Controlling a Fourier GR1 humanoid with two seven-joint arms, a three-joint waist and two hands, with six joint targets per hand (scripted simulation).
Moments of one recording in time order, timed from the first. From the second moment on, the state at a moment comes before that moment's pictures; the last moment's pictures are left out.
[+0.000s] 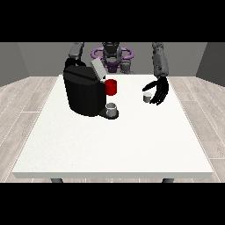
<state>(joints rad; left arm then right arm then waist) -0.59 0.45 0.06 -0.64 -0.42 -0.01 -0.22 -0.22 -0.02 0.02 -1.49 0.04 -0.18 0.00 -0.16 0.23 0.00</state>
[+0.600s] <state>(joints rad) -0.63 0.43 0.06 -0.56 -0.52 0.16 -0.30 -0.22 -0.03 0.02 -1.51 0.03 -0.17 0.01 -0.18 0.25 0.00</state>
